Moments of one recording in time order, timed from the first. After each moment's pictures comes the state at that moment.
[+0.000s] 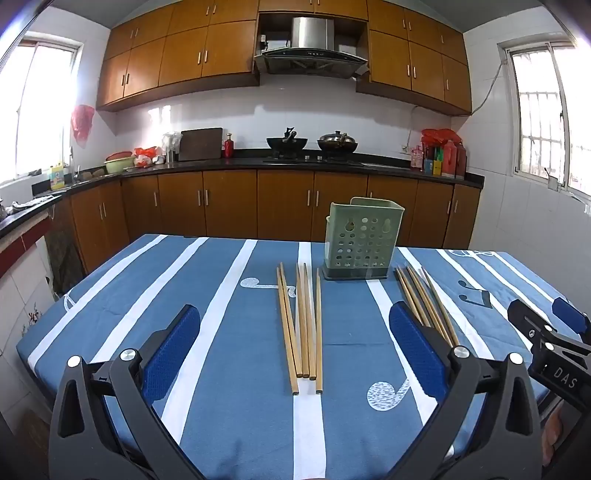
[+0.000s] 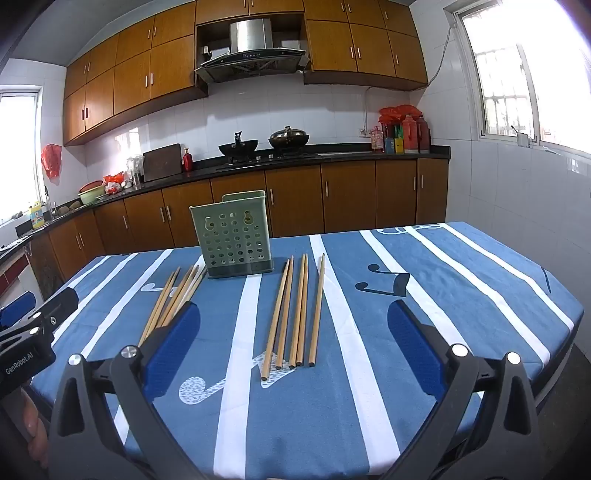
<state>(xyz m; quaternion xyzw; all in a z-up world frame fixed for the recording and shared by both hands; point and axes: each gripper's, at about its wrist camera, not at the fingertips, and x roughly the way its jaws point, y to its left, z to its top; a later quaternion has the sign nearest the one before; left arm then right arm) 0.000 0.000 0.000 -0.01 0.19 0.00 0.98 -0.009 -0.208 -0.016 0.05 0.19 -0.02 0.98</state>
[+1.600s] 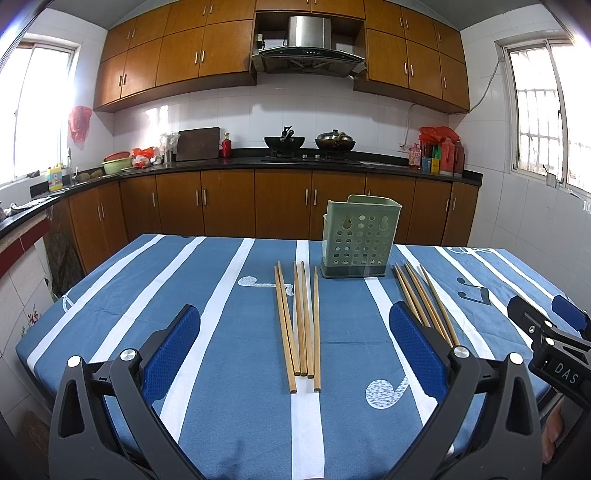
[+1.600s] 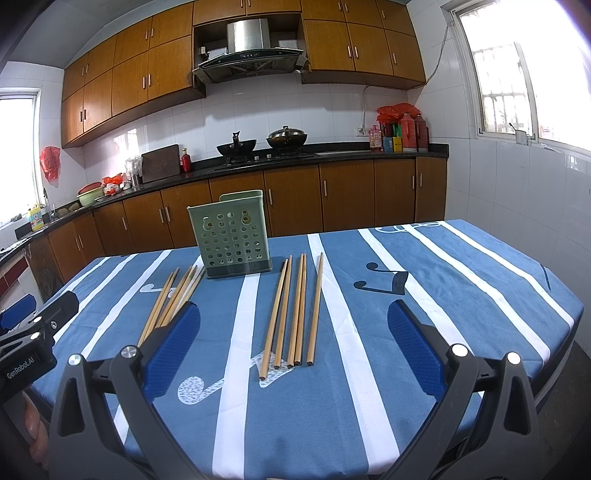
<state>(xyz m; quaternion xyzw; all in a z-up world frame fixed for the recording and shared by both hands) 0.000 0.000 0.000 -0.01 0.19 0.00 0.98 -0.009 -0.210 -0.016 0.06 0.19 -0.02 0.98</state>
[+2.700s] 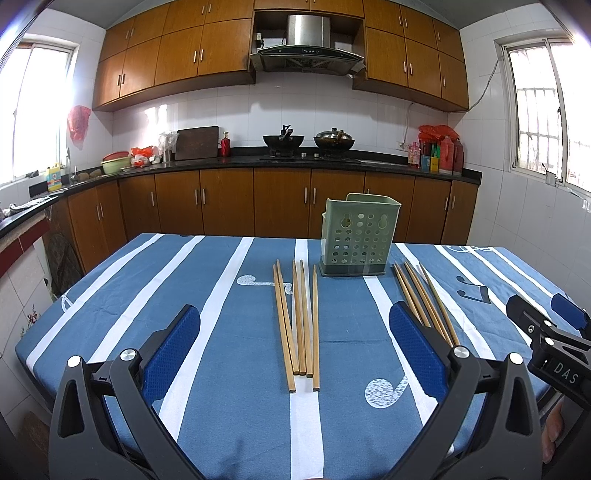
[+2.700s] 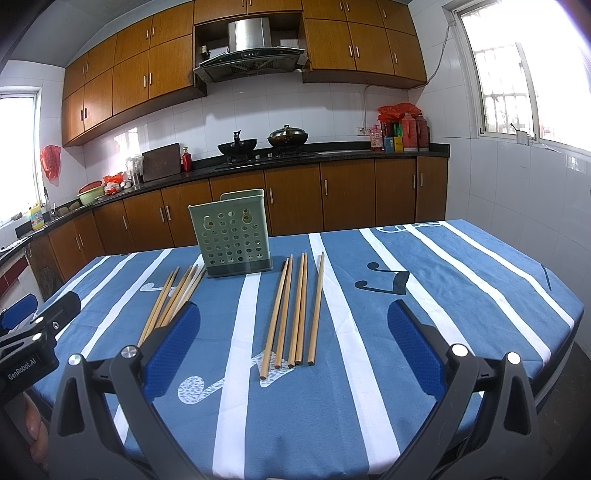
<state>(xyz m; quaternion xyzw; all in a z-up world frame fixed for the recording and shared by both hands) 0.000 -0.001 0.000 -0.01 0.19 0.00 0.98 -0.009 -0.210 -0.016 0.06 0.19 -0.02 0.98</state>
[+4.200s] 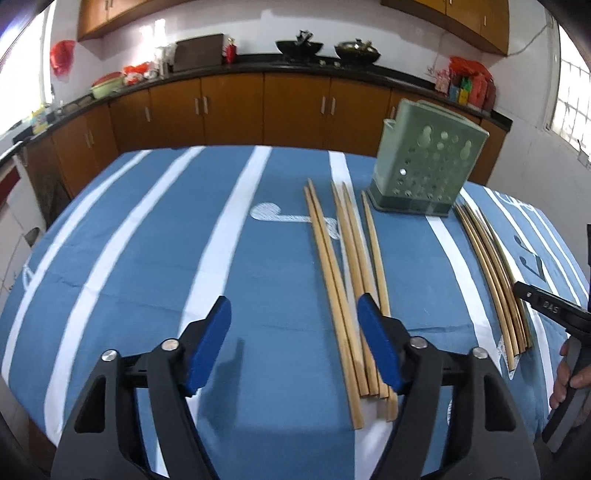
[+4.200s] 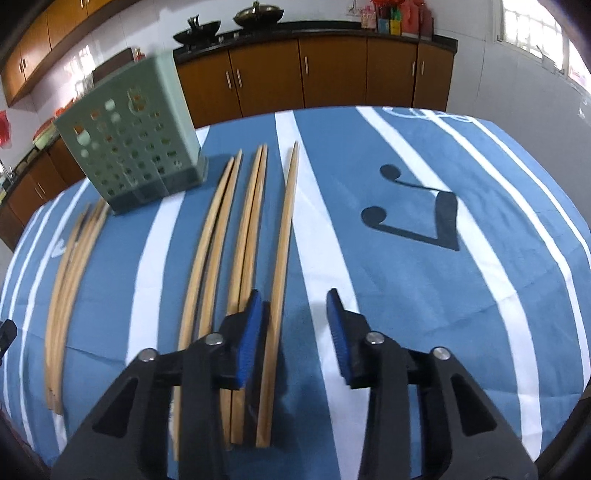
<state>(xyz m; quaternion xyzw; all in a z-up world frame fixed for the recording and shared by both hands) 0.115 0.048 -0.053 -0.03 0.38 0.01 0.92 0.173 -0.245 -0.102 0.07 0.43 -0.05 0.90</state>
